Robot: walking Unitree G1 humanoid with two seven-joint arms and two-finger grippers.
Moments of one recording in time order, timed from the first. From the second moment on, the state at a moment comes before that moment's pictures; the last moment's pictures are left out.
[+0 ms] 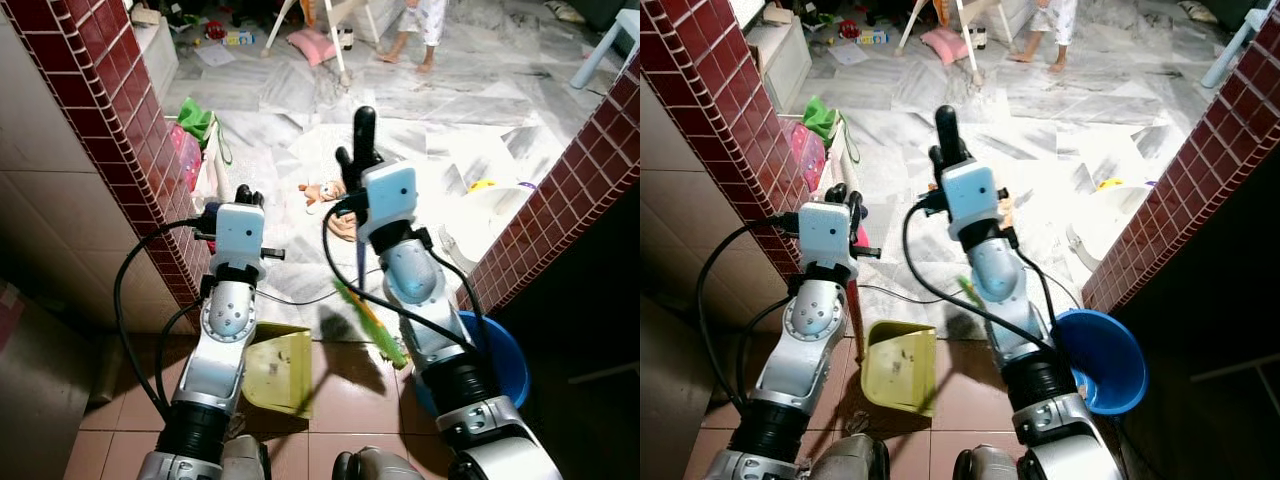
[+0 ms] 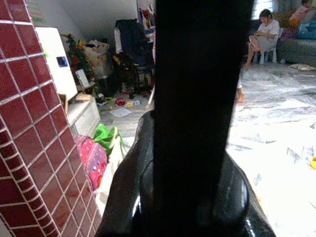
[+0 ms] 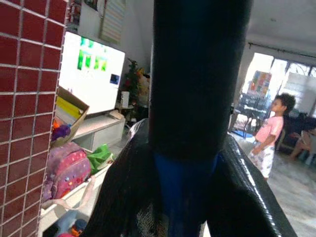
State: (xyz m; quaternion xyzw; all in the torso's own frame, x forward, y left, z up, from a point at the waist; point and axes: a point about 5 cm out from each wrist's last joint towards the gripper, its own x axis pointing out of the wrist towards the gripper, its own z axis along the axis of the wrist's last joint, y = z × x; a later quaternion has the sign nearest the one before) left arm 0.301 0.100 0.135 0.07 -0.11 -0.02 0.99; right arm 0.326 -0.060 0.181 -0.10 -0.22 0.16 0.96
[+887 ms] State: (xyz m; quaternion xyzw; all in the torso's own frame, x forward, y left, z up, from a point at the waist) left arm 0.296 0.123 0.111 0.06 -0.09 0.10 0.99; right arm 0.315 -0.045 0.122 -0.10 -0.11 0.19 0.97
